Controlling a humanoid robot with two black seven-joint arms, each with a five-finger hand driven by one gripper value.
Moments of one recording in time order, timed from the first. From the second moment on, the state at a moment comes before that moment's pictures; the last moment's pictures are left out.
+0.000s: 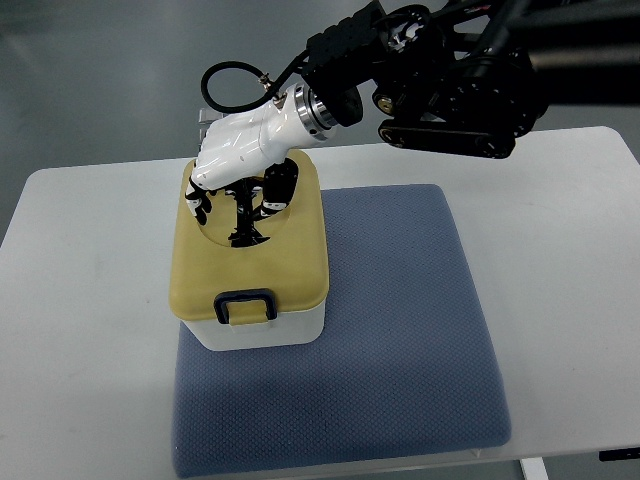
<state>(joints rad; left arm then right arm) 0.00 0.00 -0.09 -0.09 0.02 -0.23 -0.11 1.95 -0.02 -0.67 1.03 -1.06 -0.03 0.61</state>
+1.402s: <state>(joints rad) 0.00 0.00 -0.09 -0.09 0.02 -0.23 -0.11 1.94 0.00 -0.68 1.00 -1.18 -0.07 0.61</state>
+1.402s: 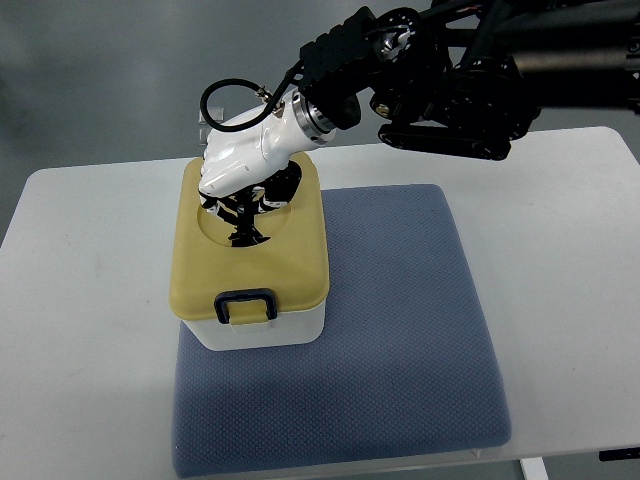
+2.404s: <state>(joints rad) 0.00 0.00 -0.09 -0.09 0.02 -0.23 -0.11 1.99 -0.03 -0.66 1.00 -1.18 -0.10 0.61</state>
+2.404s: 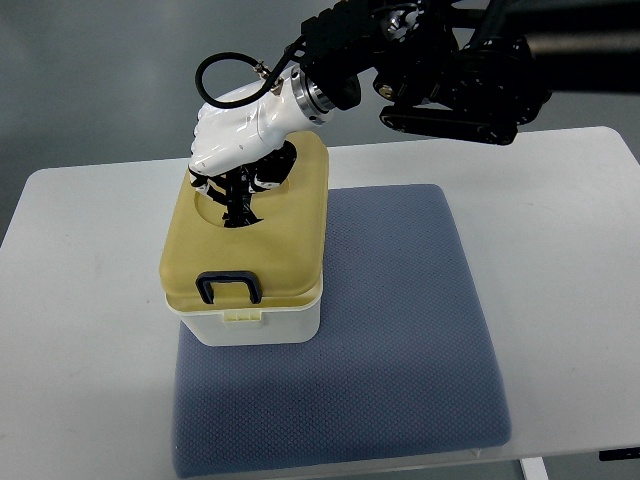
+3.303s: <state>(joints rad) 0.00 0.00 -0.09 -0.09 0.02 -0.23 -0.11 1.88 -0.51 -0.46 1.01 -1.34 0.07 0.61</state>
